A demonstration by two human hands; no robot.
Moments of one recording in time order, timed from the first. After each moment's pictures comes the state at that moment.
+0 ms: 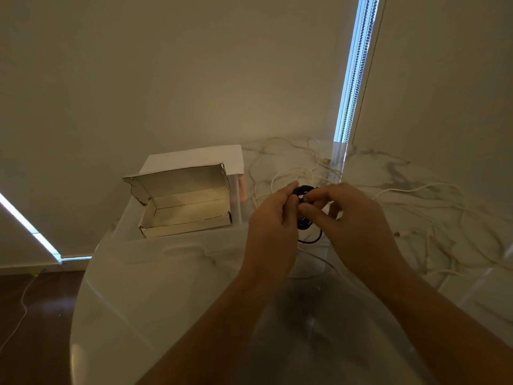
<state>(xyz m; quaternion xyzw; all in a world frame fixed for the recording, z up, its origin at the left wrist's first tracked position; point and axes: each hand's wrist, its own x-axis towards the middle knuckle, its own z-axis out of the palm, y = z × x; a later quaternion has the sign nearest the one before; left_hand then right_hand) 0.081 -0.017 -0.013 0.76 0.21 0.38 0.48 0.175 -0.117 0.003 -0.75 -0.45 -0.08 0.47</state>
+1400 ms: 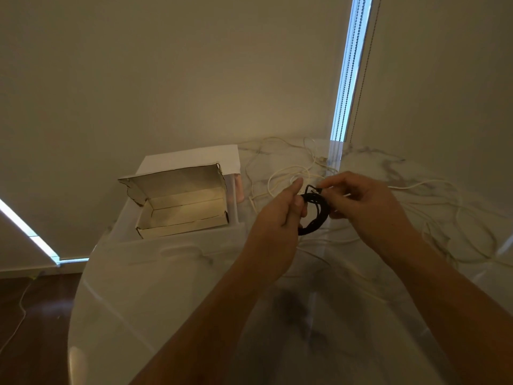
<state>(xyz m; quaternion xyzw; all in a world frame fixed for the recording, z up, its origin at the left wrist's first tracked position) 0.077 -0.023 -0.004 0.80 0.17 0.29 0.50 0.209 -0.126 0.011 -0.72 -0.39 0.08 0.58</state>
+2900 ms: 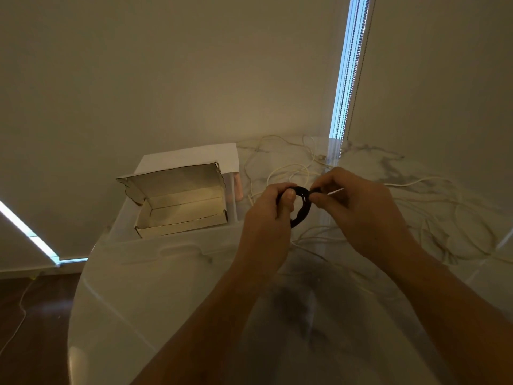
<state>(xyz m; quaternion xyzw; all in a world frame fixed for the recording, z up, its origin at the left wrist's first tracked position) 0.081 -0.018 -0.006 0.79 0.23 0.33 0.46 0.195 -0.128 0.015 -0.77 -0.47 -0.09 0.42</state>
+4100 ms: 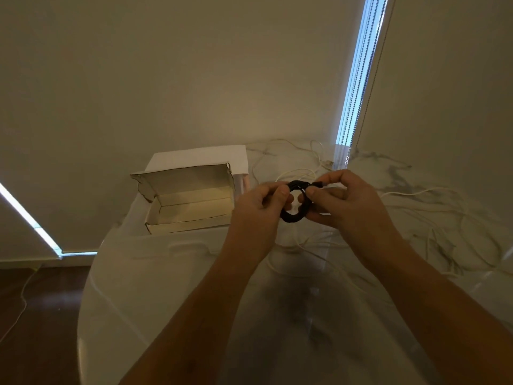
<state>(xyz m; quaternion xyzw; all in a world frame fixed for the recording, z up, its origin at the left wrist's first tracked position) 0.065 0.010 0.003 0.73 0.23 0.36 0.53 0.172 -0.106 0.028 -0.64 -0.32 0.20 0.67</state>
